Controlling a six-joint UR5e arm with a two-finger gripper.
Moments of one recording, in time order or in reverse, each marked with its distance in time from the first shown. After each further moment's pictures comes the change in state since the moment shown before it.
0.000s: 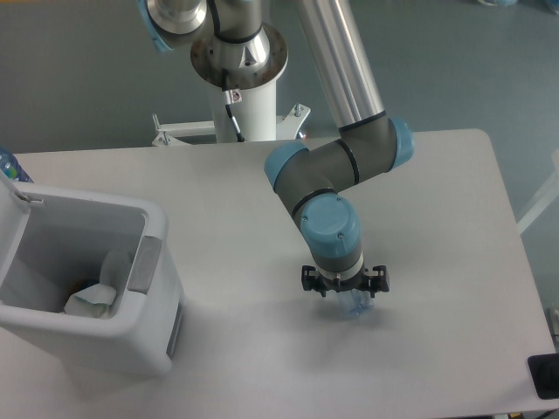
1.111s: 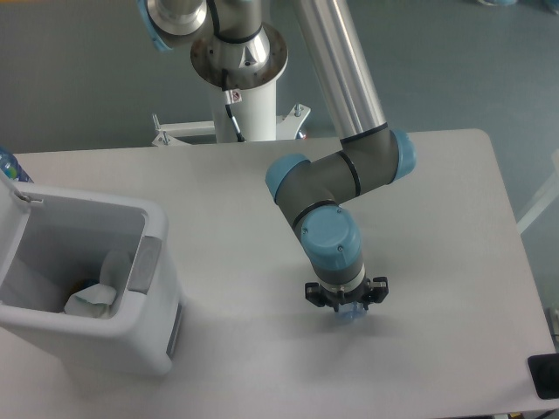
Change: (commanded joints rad) arm -0.009 -0.037 0.055 0.005 -0.003 -0.083
